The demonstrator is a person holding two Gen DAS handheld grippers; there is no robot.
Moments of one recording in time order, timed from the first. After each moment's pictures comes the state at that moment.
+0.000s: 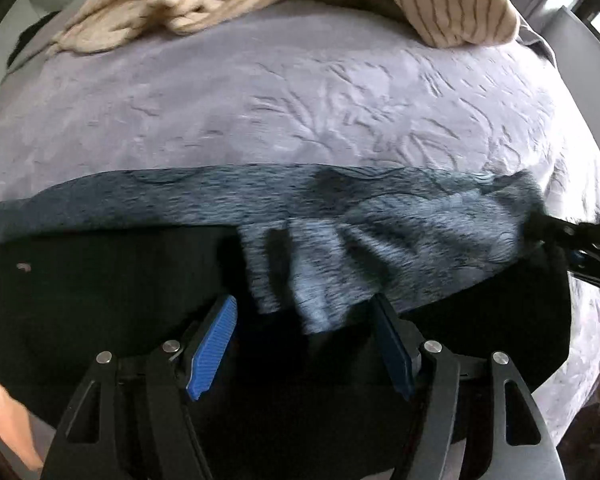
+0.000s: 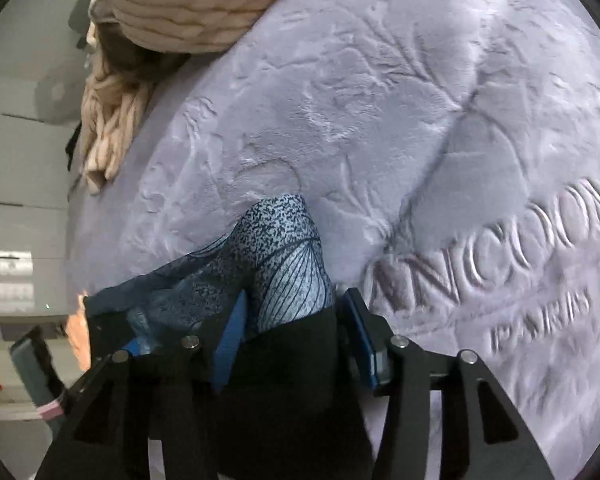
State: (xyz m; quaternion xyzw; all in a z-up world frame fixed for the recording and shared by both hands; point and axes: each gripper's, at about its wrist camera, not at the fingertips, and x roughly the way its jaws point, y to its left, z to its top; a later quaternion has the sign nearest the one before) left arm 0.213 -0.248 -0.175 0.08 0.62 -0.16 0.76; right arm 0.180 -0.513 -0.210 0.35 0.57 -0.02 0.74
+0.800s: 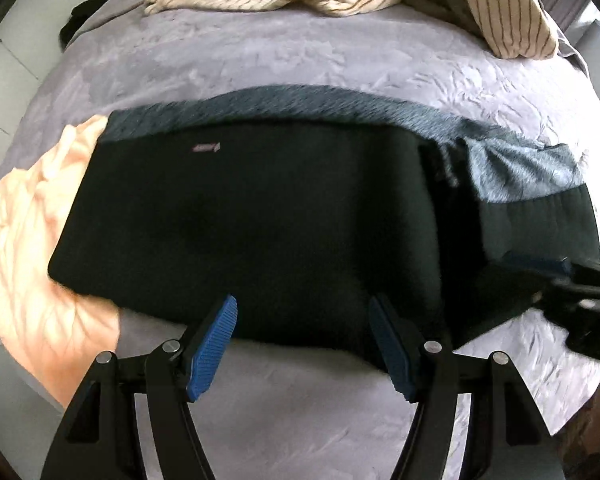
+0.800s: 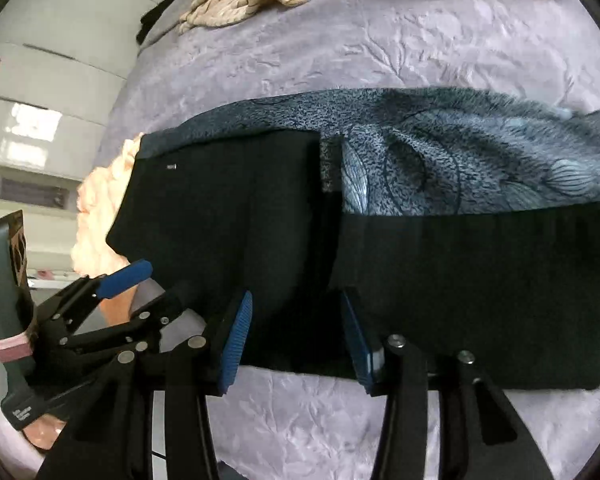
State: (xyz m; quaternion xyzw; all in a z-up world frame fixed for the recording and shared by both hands) left arm 0.171 -0.108 -0.140 0.09 0.63 -0.08 0.76; right arm 0.168 -0.296 -0.171 0.20 0.63 0.14 0.74
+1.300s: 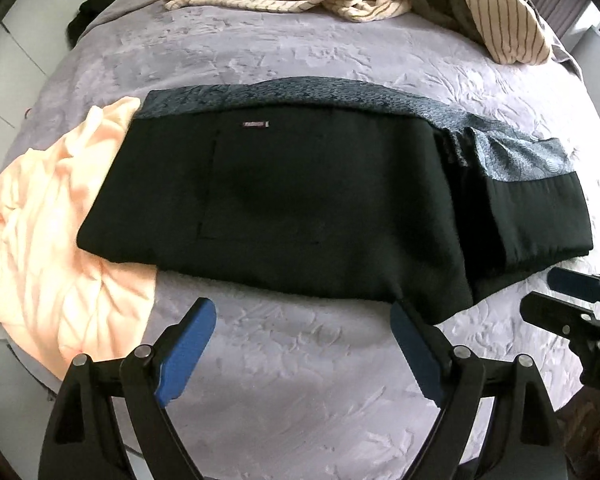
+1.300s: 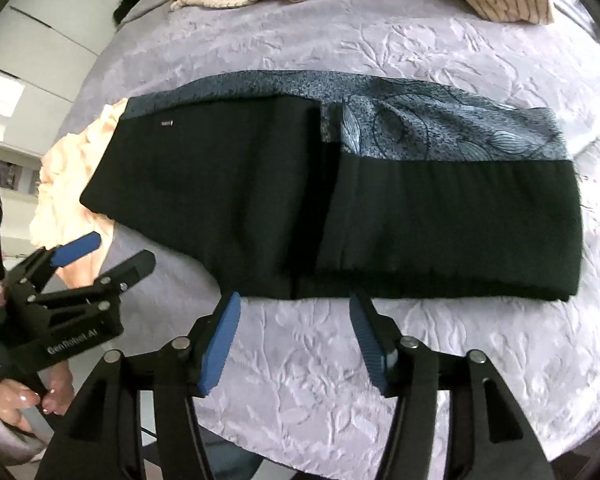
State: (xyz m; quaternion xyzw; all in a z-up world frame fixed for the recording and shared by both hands) left arm 0.147 -0.064 -0.121 0.08 0.63 -0.09 0.77; right arm 0.123 -0.269 -0.137 0.11 0.65 0.07 0.75
